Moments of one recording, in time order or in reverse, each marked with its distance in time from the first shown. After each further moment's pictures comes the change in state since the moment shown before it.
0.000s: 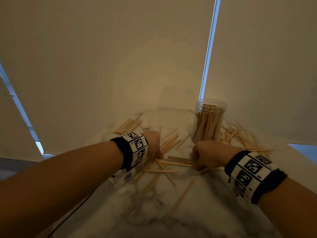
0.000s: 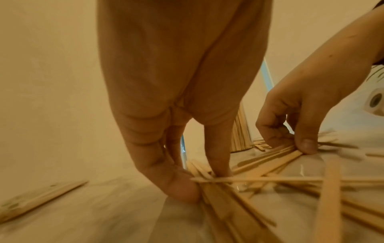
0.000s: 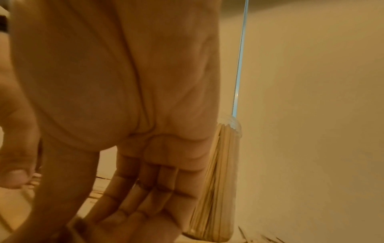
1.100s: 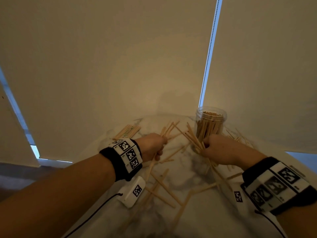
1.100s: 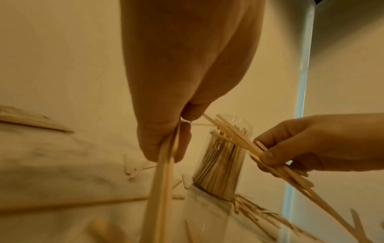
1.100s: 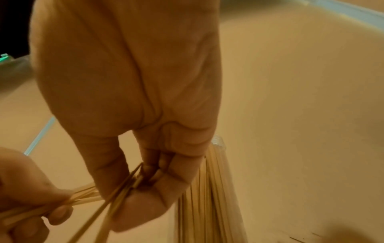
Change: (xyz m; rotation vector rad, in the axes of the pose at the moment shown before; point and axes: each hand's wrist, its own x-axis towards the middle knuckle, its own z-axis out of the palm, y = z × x) left_hand -0.011 0.012 -0.004 -1.220 0.024 -0.107; right_hand -0.008 0.026 -0.027 0.400 0.214 0.077
